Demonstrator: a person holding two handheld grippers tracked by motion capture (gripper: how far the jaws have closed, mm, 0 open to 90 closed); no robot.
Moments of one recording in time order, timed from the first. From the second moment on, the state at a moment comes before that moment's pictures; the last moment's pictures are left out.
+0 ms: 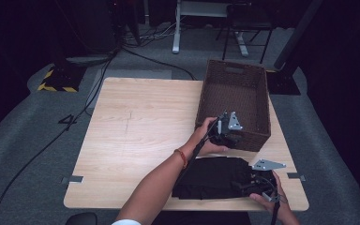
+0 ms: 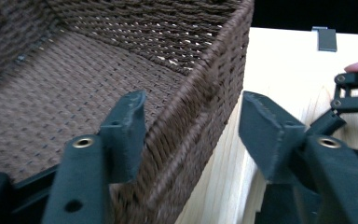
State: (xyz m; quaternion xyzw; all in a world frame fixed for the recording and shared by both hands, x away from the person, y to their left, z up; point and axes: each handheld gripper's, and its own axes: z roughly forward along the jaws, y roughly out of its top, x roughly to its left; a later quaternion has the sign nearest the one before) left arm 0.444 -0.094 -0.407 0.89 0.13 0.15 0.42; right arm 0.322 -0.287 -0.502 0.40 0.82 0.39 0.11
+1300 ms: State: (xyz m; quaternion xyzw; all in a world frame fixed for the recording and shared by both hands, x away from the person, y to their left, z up) left arm 0.471 0.068 -0.378 0.91 0.16 0.10 0.36; right arm 0.323 -0.288 -0.502 0.40 0.82 0.39 0.10
